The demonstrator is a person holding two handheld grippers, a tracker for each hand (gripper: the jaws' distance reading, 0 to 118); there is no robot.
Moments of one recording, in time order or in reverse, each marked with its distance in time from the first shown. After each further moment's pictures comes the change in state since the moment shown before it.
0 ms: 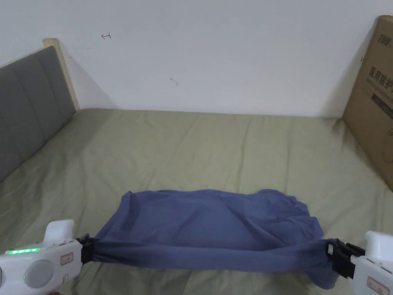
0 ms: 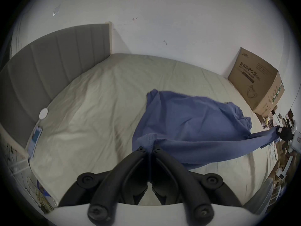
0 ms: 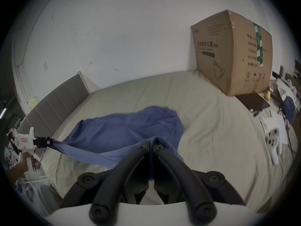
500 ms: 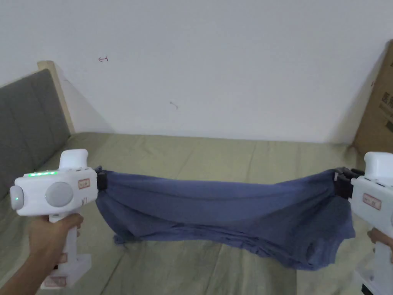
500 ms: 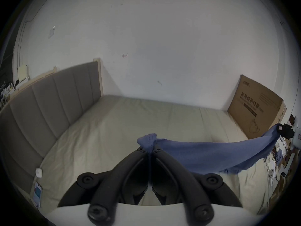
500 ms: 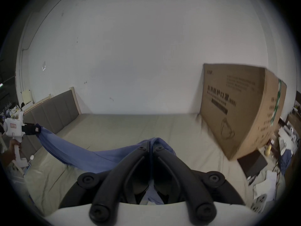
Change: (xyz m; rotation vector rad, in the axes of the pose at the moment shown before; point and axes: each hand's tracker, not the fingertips) left arm 0.058 0.217 -0.063 0.246 -0.030 -0.035; right arm -0.017 0.208 -0.123 0.215 -0.060 0.149
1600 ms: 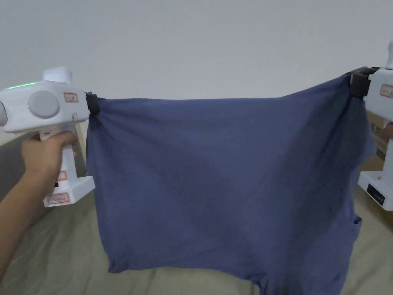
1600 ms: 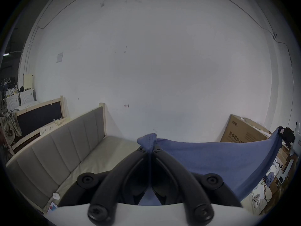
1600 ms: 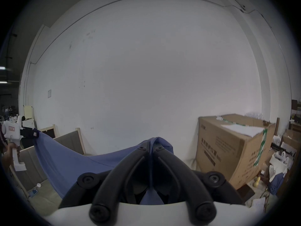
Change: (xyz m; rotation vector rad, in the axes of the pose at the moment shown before) left arm 0.028 0.208 0.167 0.323 -0.019 0.032; right arm -0.035 0.225 0.132 0.392 -0.026 0.028
